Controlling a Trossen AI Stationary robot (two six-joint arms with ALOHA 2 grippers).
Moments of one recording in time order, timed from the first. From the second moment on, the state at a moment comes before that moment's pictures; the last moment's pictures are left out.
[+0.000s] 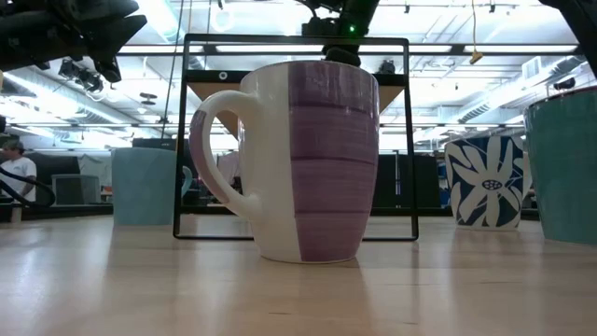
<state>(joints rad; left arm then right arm) -0.16 0.03 0.01 0.43 -0.30 -0.07 -0.32 1.87 1.93 -1.03 0.34 -0.50</state>
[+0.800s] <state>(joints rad) -0.16 0.03 0.01 0.43 -0.30 -0.08 -0.29 1.86 1.93 -1.01 0.48 -0.54</state>
